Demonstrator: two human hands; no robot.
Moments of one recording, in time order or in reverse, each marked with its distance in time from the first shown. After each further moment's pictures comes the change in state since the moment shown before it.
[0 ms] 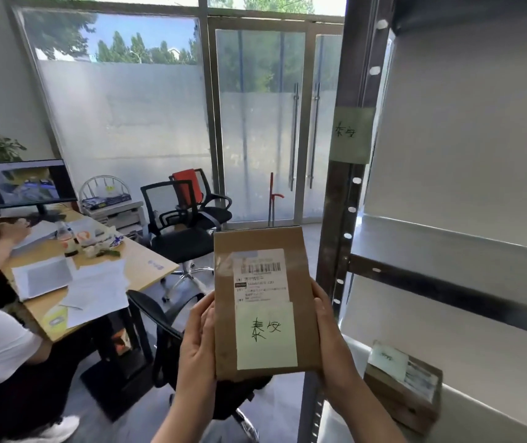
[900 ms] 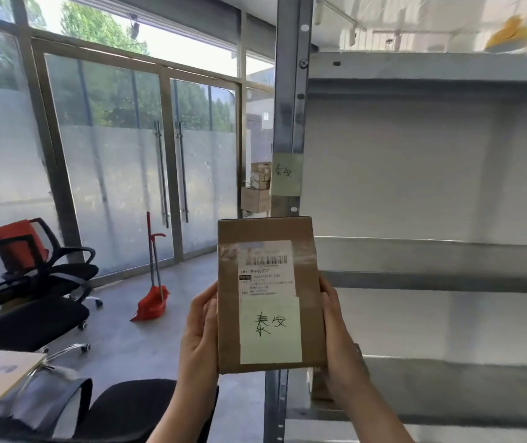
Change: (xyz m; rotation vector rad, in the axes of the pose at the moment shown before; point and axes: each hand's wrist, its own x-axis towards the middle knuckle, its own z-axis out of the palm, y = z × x) left_hand 0.079 0.028 0.014 -0.191 -0.640 0.034; right_hand -0.032 -0.052 0.053 -0.123 0.476 -0.244
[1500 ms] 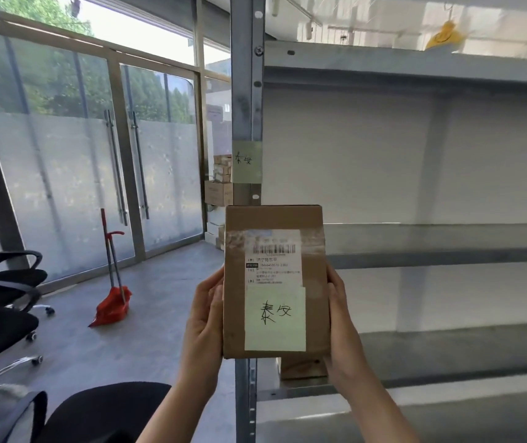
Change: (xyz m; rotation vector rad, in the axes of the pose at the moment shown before) left_hand -0.007 -0.013 0.038 0.009 -0.170 -0.013; right_hand -0.030 -0.009 -0.040 0.090 0.114 -0.106
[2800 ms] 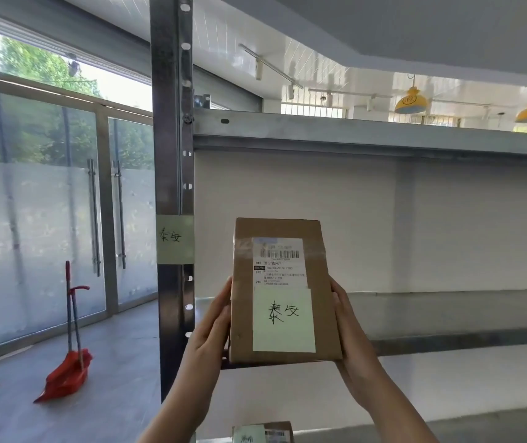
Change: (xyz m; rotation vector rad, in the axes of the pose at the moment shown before) left_hand 0.124 0.005 0.128 0.004 -0.129 -0.034; right_hand 0.140 -0.082 -0.105 -0.213 0.003 -0.040
